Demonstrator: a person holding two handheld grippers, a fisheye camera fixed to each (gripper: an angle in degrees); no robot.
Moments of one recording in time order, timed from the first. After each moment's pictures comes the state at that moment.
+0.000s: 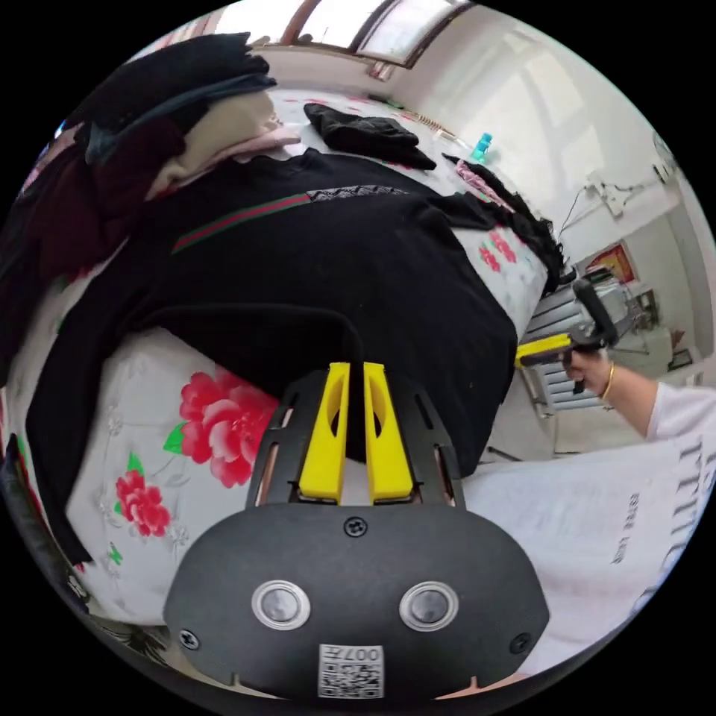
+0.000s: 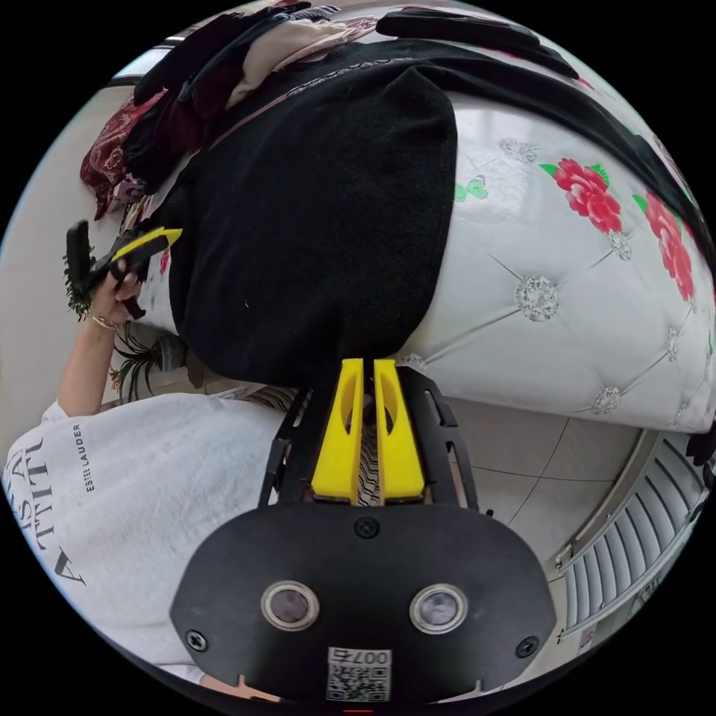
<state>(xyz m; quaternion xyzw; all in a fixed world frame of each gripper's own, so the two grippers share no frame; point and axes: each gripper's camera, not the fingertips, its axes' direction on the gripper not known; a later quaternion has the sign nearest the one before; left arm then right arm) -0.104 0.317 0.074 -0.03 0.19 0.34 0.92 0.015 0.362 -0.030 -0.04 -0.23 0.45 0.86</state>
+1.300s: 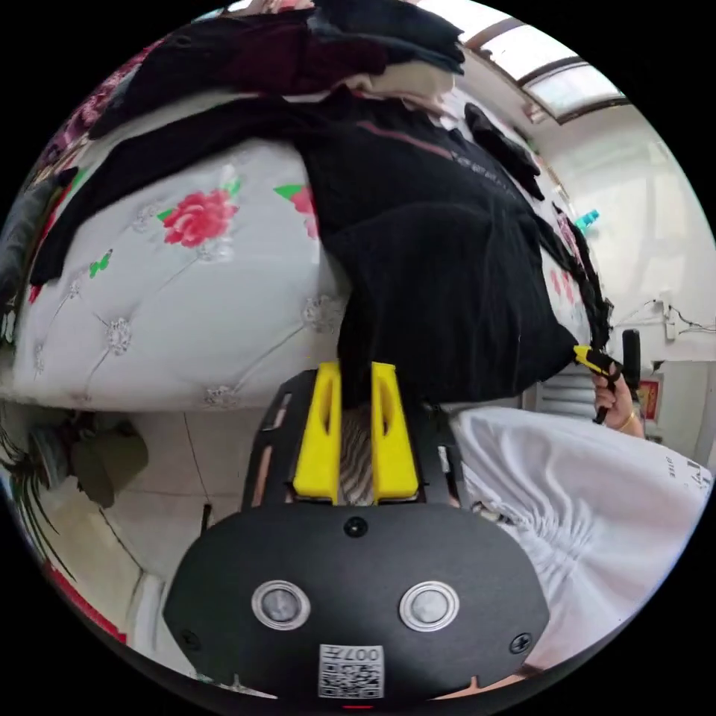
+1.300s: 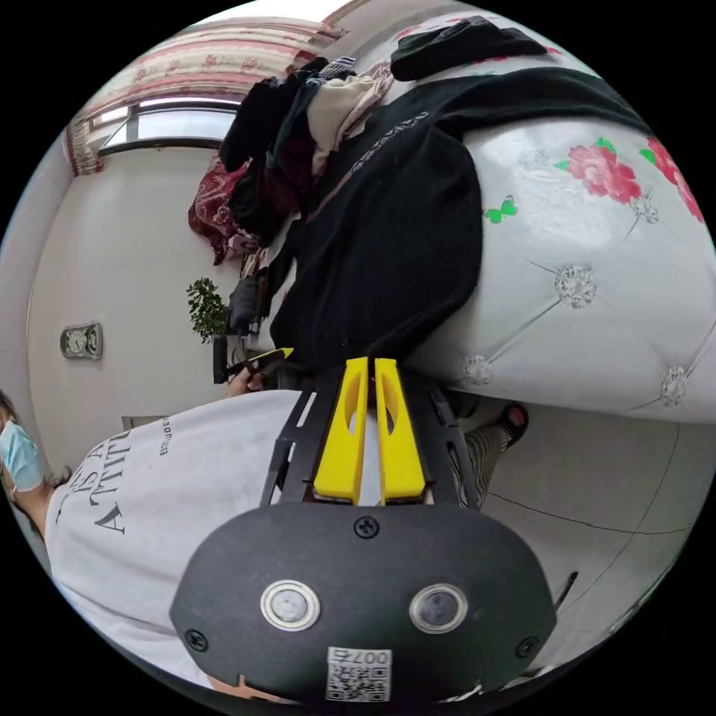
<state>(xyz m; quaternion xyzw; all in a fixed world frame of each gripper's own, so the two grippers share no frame) -0.290 0.325 -0.023 -0.10 0.18 0.15 0.97 0.045 0.463 -0.076 0.16 -0.39 0.45 0.78</state>
